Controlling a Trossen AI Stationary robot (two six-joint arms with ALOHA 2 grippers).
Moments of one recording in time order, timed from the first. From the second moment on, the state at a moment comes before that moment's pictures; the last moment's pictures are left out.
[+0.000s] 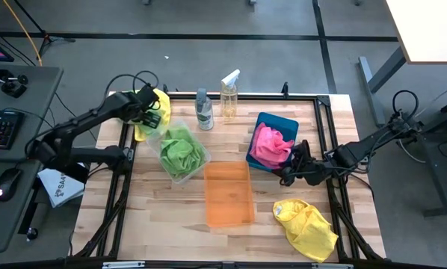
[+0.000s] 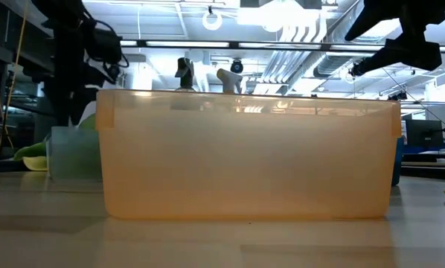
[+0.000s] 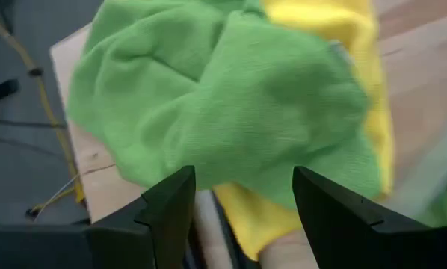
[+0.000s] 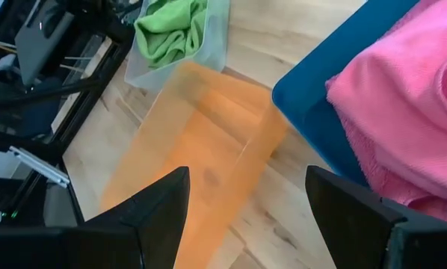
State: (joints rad) left arm 0.85 1.13 0.83 -1.05 -0.46 -0.30; right arm 0.49 0.97 0.74 -0.57 0.56 1.30
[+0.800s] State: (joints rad) left arm 0.87 1.30 0.75 -0.83 -0.61 -0.68; right arm 0.49 0.97 0.74 -0.56 0.59 1.30
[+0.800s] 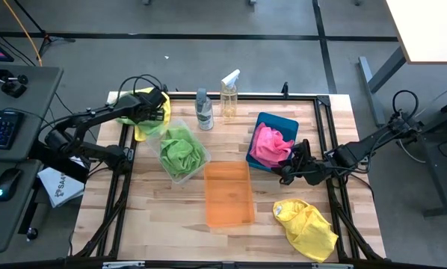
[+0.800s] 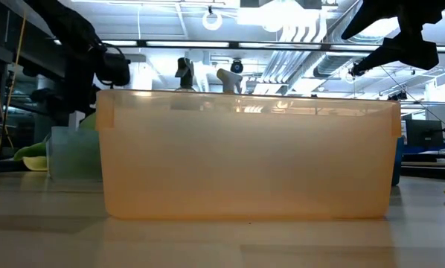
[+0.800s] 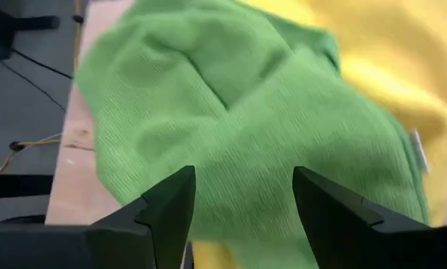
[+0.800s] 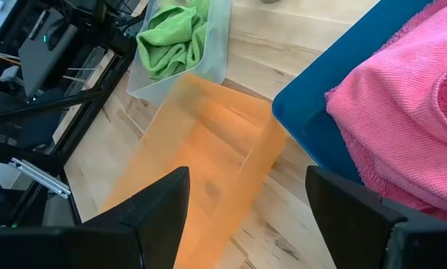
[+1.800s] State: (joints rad) left arm 0.78 0.88 0.84 -0.83 -0.43 -0.59; right arm 0.49 0.97 0.74 -0.54 0.60 1.24
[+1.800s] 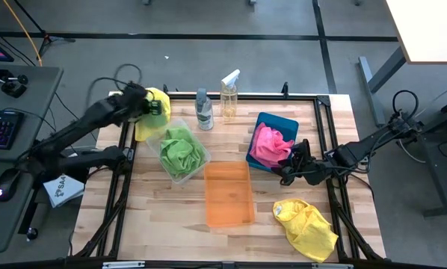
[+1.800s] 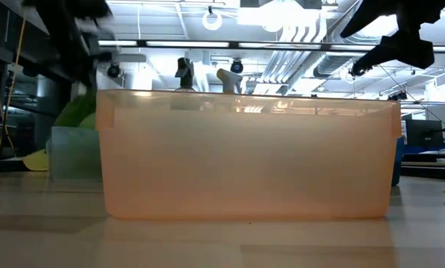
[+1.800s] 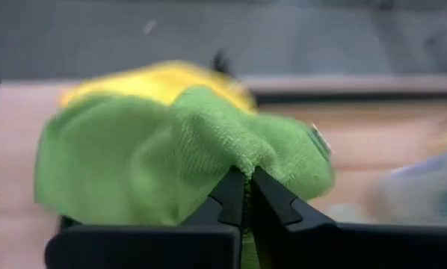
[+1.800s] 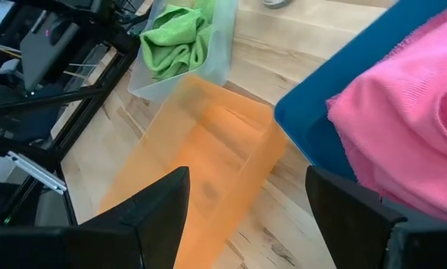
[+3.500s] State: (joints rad) left arm -0.41 1.10 1.20 -1.56 -0.53 -1.55; right arm 0.49 0.97 0.74 -0.22 0.61 0.85
